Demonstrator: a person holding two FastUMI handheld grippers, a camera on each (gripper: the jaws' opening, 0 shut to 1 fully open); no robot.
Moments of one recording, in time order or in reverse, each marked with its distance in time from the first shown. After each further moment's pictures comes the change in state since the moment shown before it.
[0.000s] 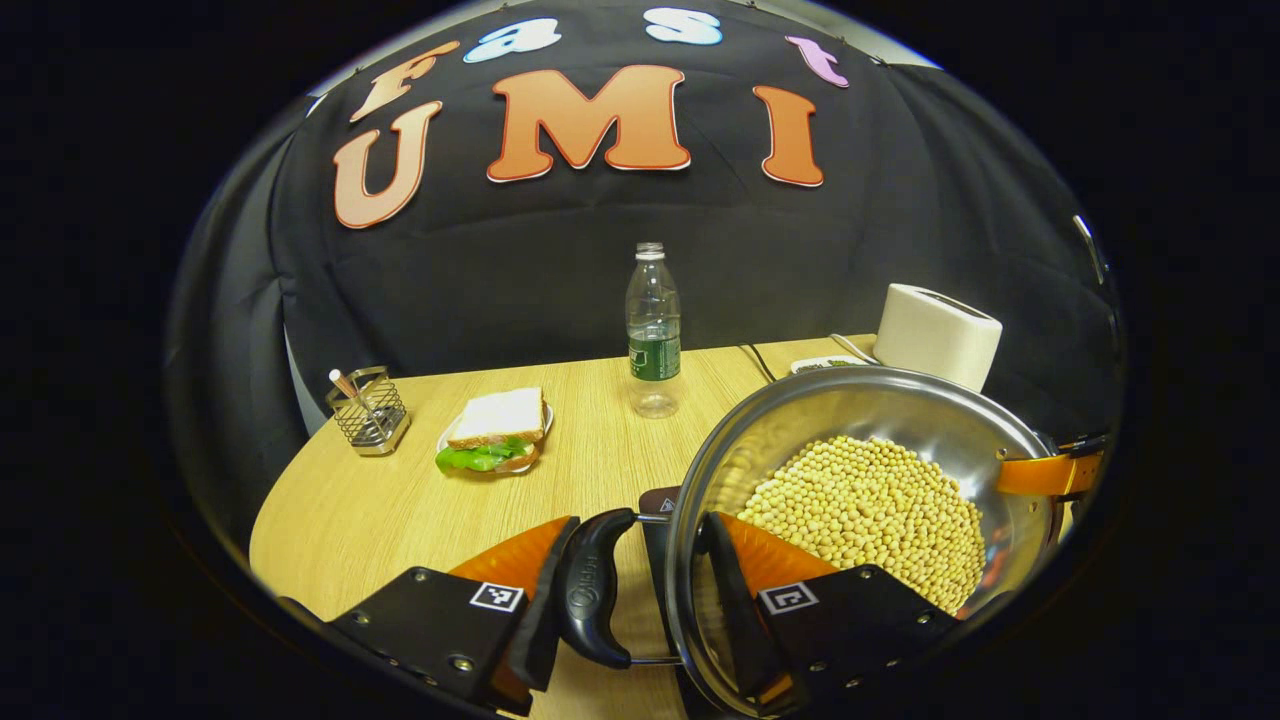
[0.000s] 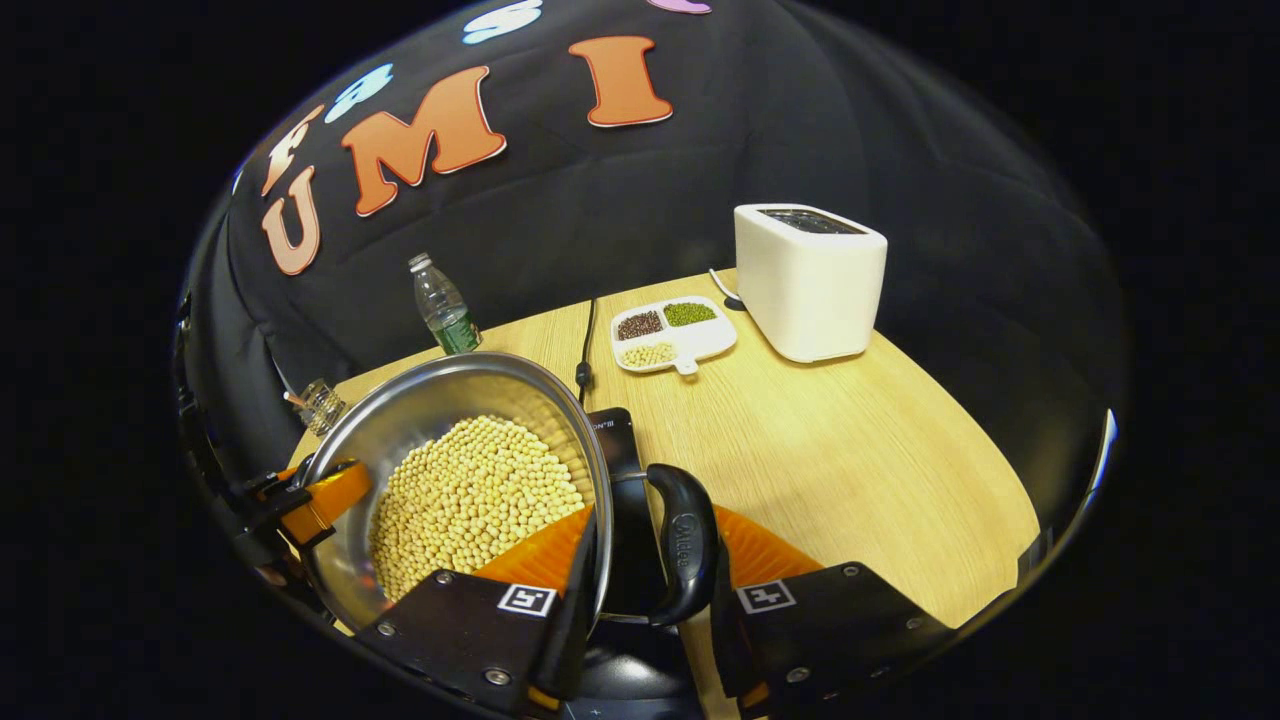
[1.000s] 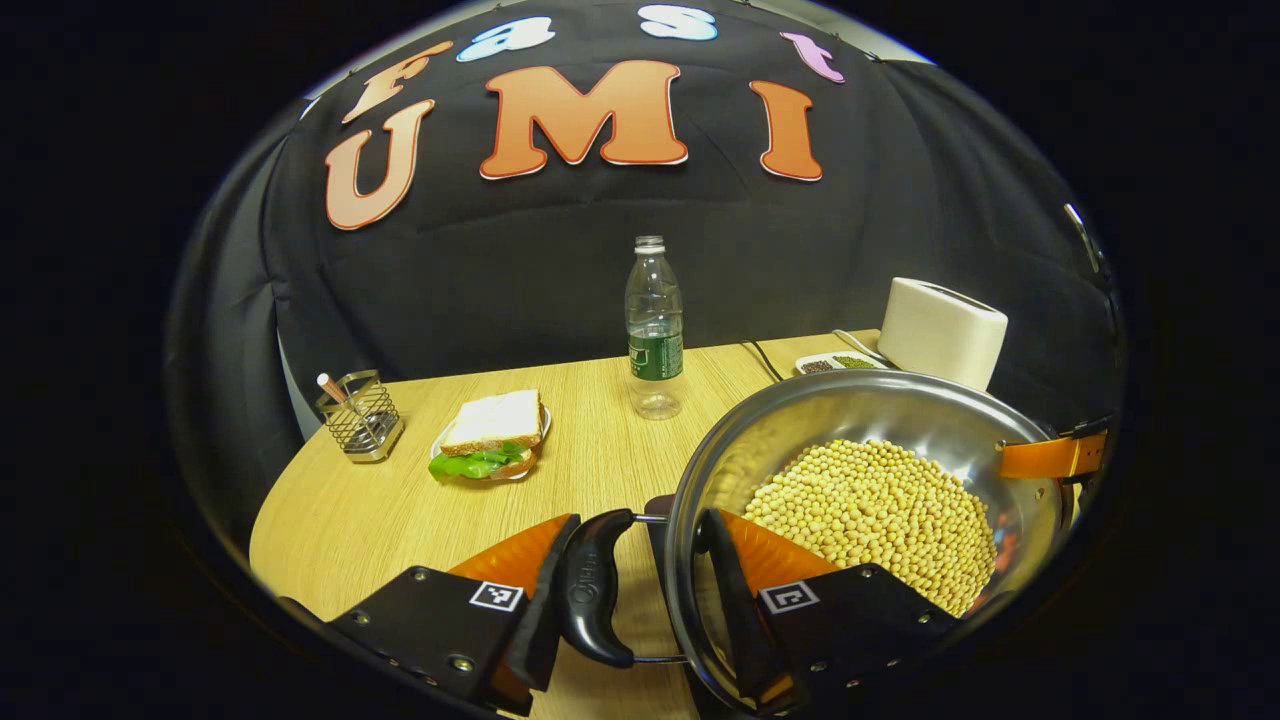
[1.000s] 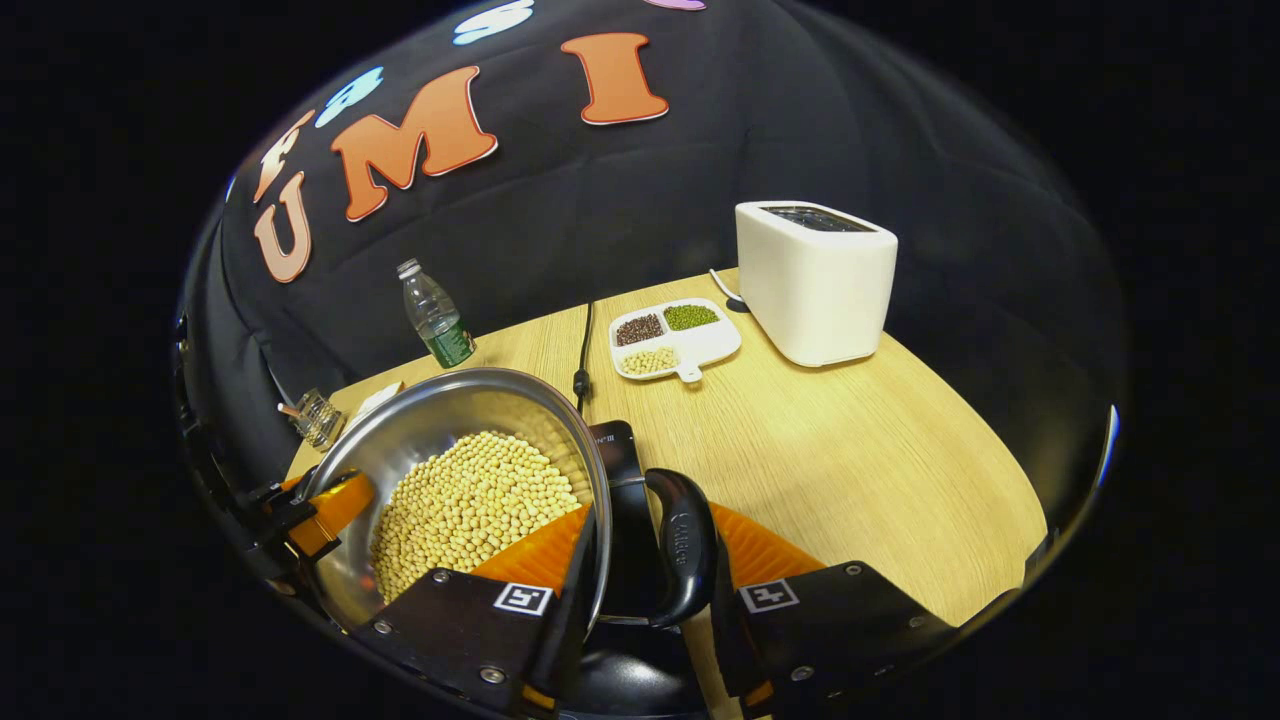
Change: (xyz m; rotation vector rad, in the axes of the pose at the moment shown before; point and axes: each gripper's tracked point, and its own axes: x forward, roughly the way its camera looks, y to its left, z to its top) left arm 0.015 0.005 -0.002 0.009 0.007 -0.010; right arm 0.016 0.003 0.004 0.030 -0.003 -0.001
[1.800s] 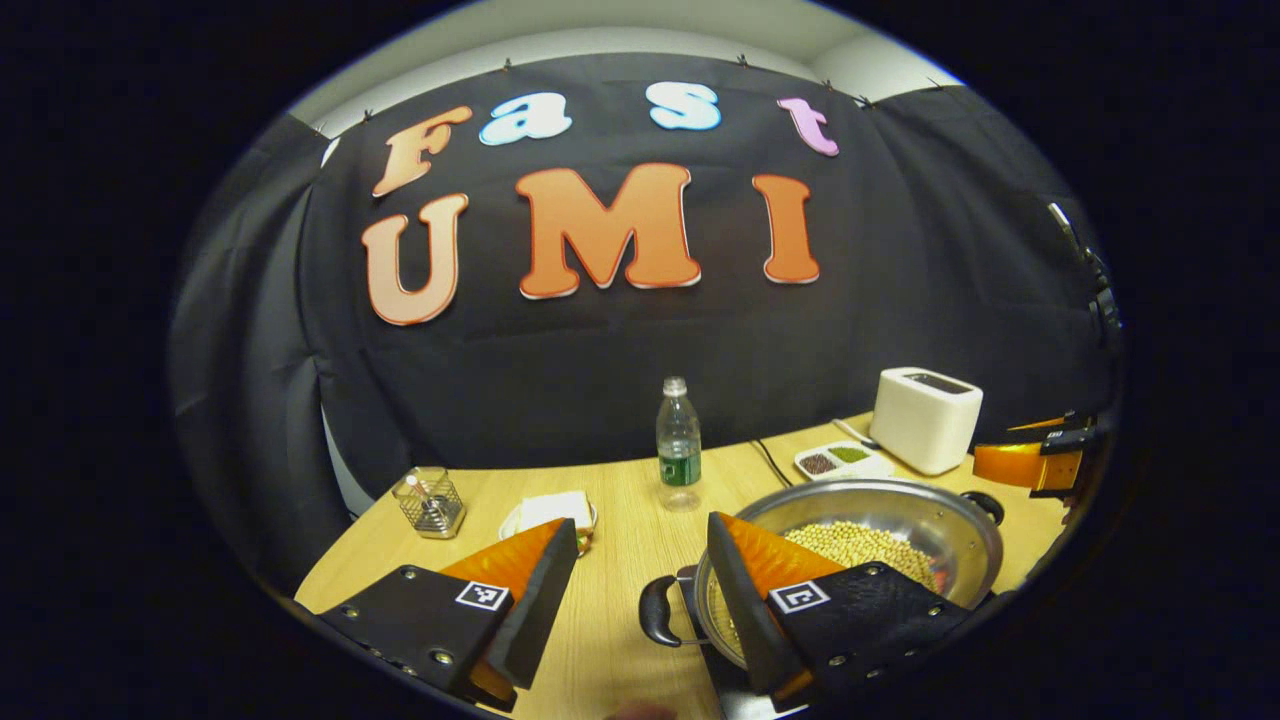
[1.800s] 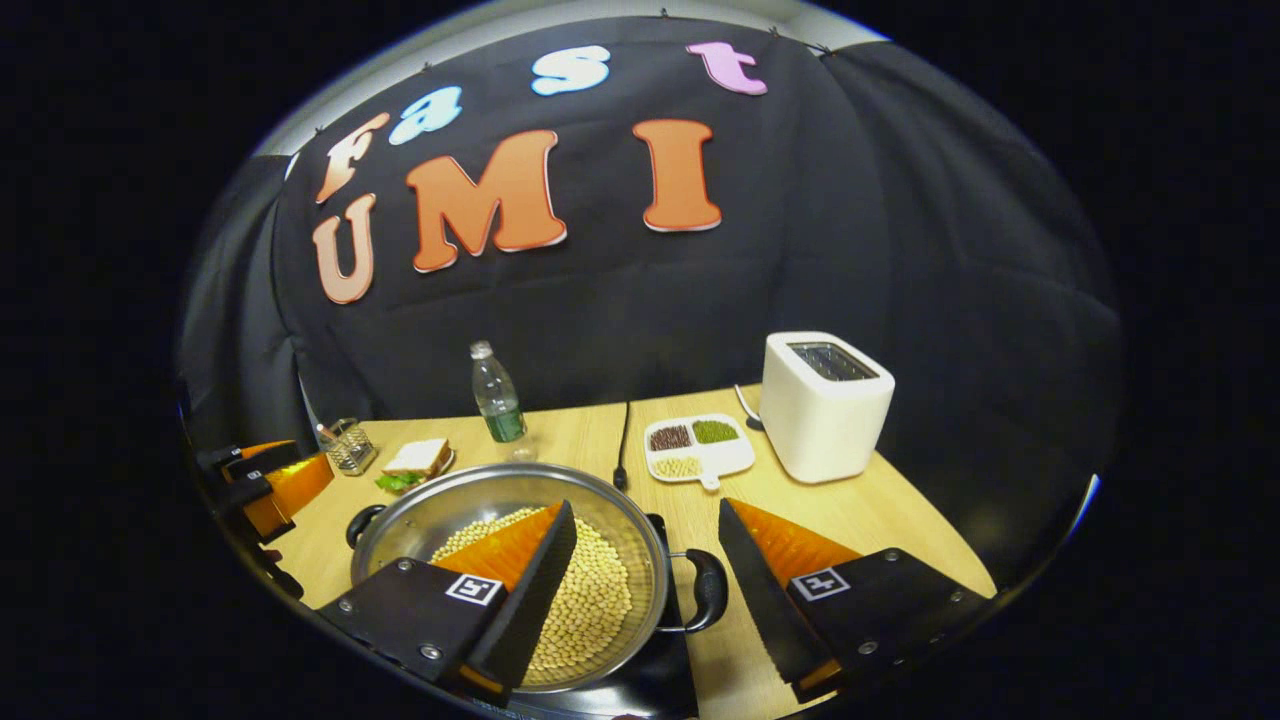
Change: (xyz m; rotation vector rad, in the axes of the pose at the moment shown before) left arm -0.116 0.028 0.116 0.005 -0.308 0.054; right arm -0.087 0.041 0.085 -0.145 -0.337 0.048
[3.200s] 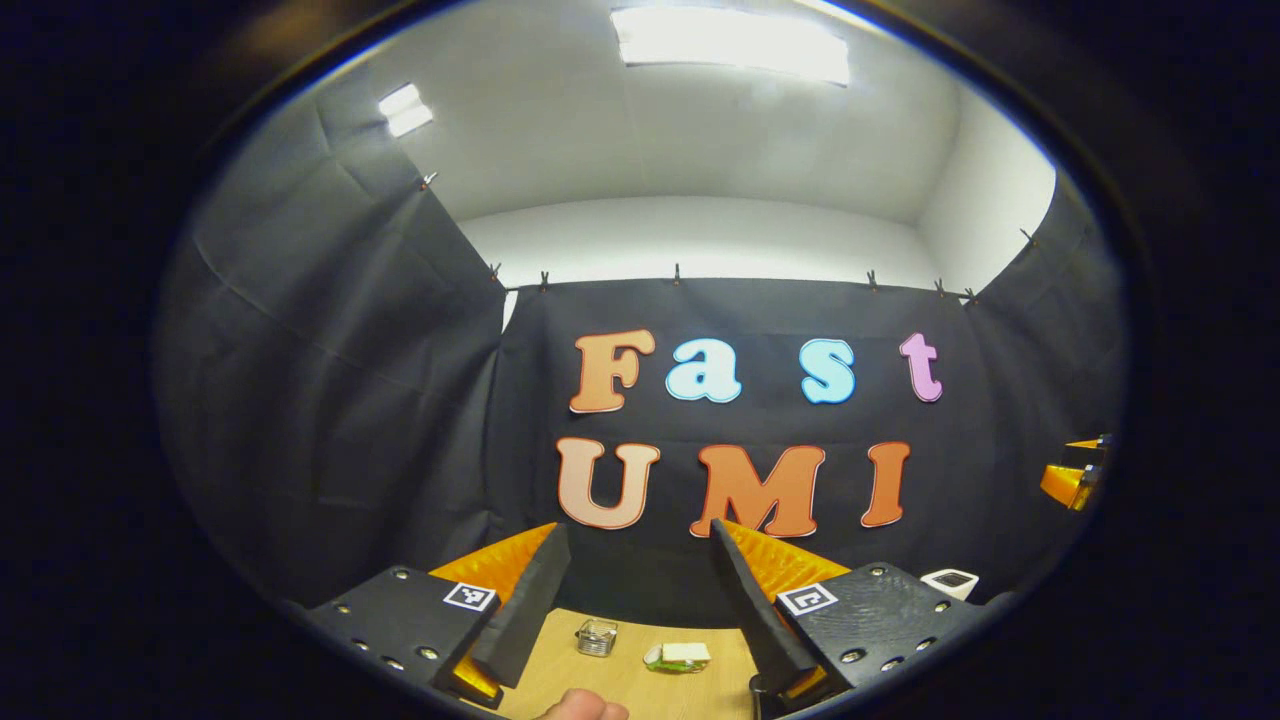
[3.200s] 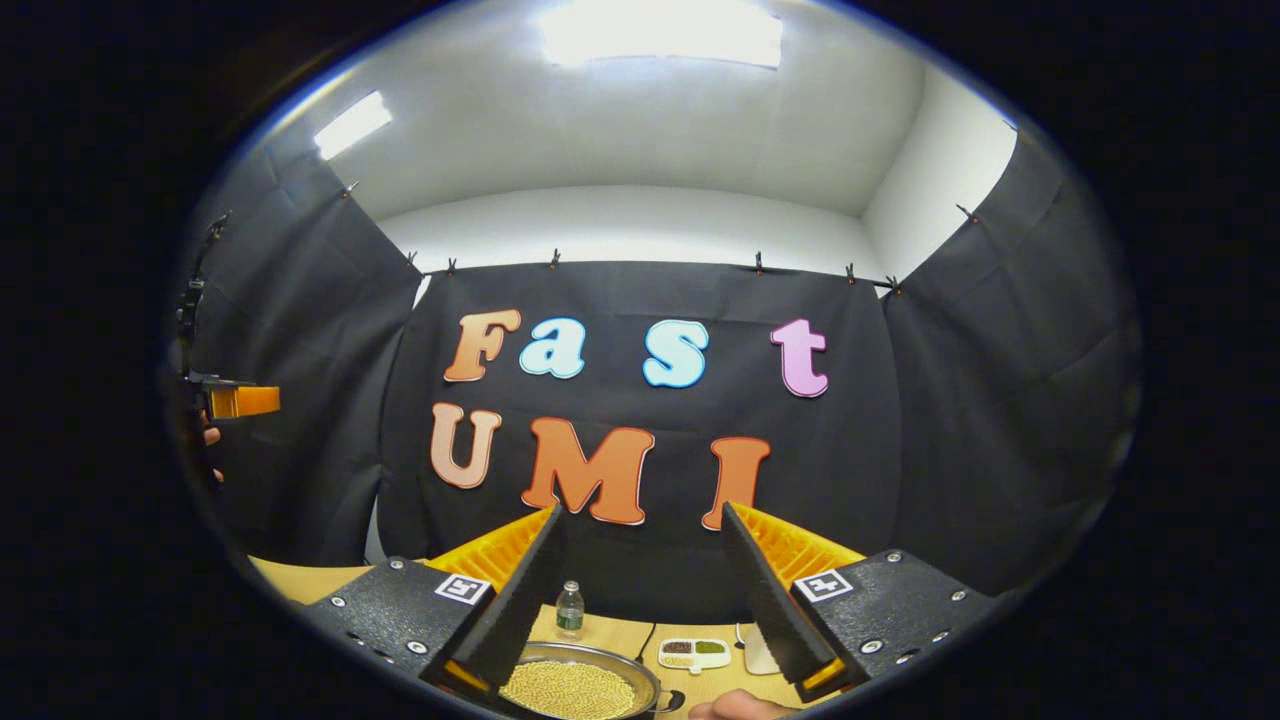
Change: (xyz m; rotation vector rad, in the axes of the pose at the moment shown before) left arm -0.299 0.178 0.253 -0.120 -0.539 0.338; right arm -0.254 0.046 0.246 -0.166 -0.700 0.191
